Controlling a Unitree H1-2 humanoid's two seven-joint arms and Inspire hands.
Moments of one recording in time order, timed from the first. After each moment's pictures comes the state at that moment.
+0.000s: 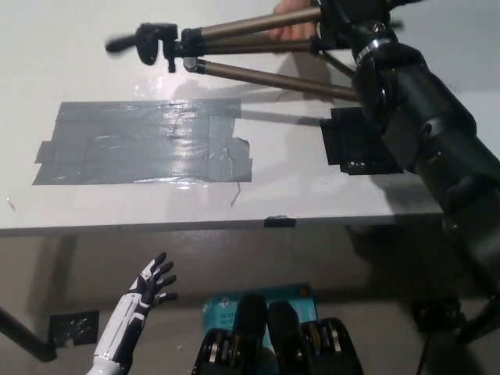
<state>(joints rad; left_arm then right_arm) 0.05 0.16 -0.08 -0.03 0.07 -0.12 -0.12 -1.35 -0.13 0.44 1.32 -0.83 -0.17 -0.42</state>
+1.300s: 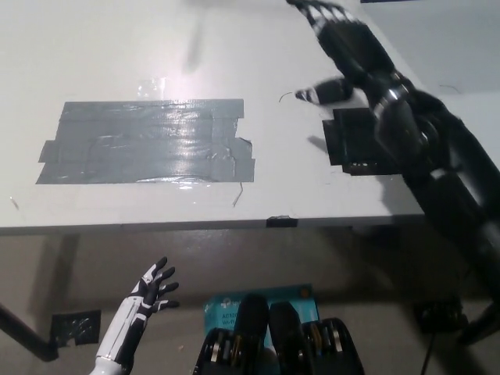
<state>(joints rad) 0.04 0.16 -0.08 0.01 0.07 -0.11 -0.12 -0.95 -0.27 0.38 0.50 -0.58 -0.02 0.04</state>
